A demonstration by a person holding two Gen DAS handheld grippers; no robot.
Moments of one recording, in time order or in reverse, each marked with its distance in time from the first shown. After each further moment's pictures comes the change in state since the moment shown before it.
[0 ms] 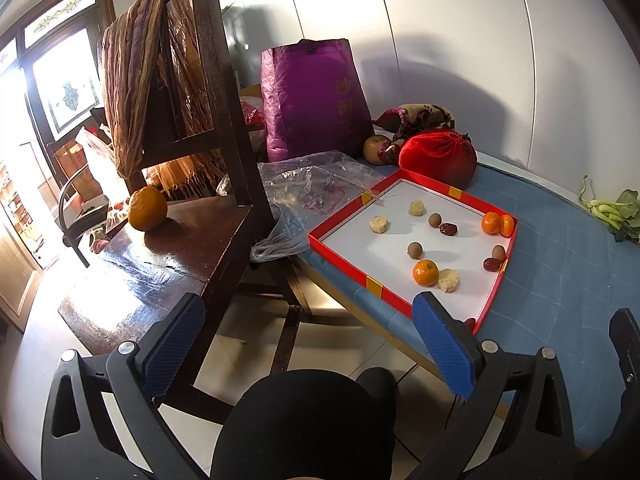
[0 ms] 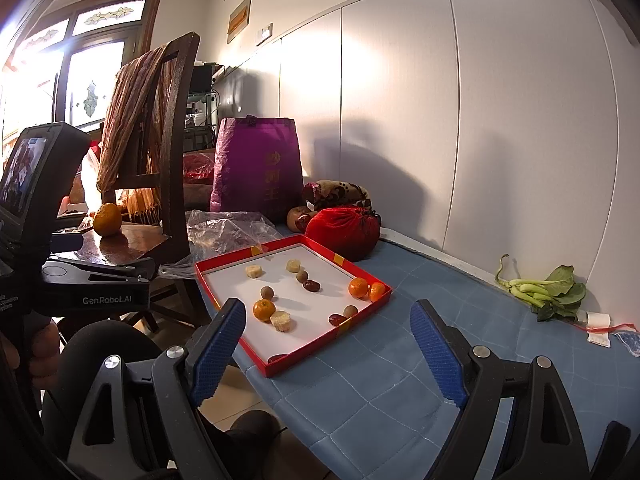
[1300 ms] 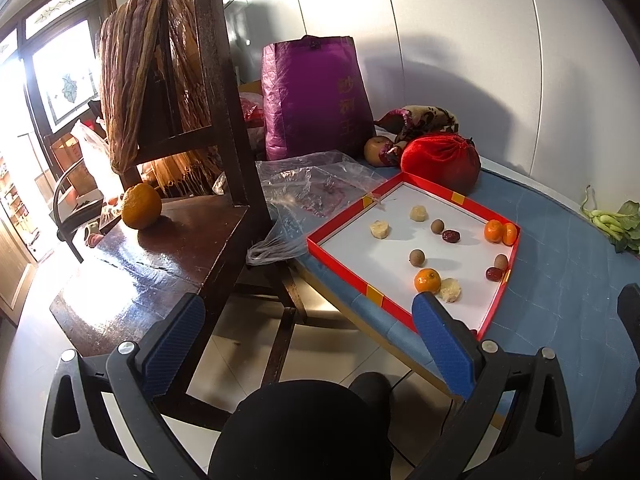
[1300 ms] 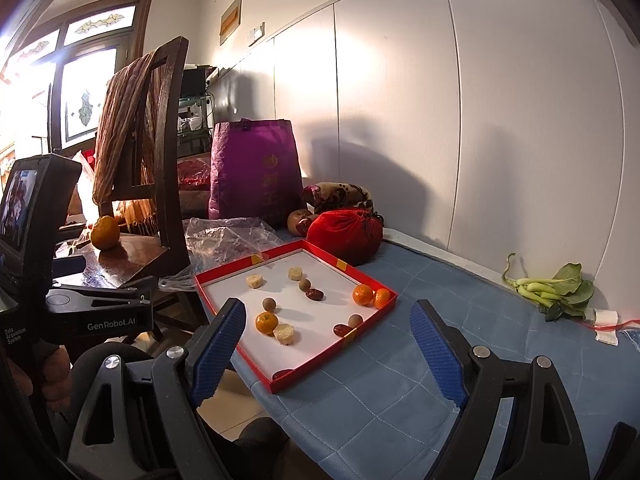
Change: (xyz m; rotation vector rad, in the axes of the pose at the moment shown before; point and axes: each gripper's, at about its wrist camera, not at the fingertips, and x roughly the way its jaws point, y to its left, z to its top) left arm 0.010 0.004 0.009 -0.038 0.013 -0.009; right arm 0.016 0.004 0.021 0.040 0.013 0.002
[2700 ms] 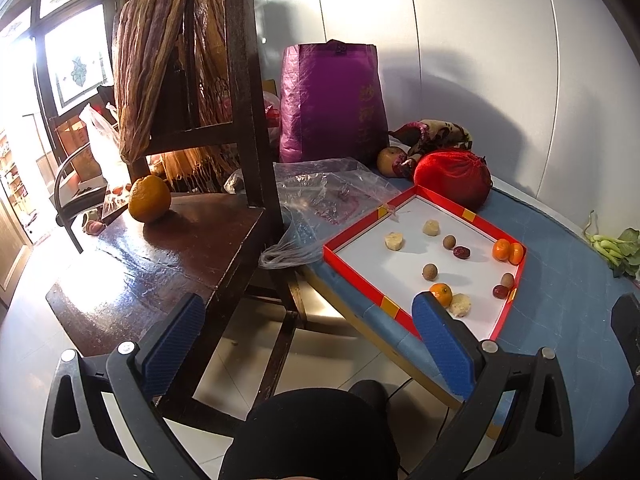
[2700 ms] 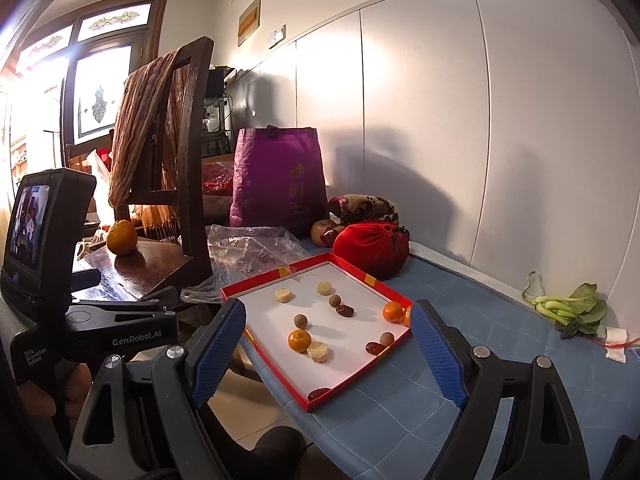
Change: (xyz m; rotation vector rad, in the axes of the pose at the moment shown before) left arm 0.006 0.032 0.006 -0.068 -0.010 -0.017; right arm 0.005 0.034 0.022 -0.031 -0.011 0.045
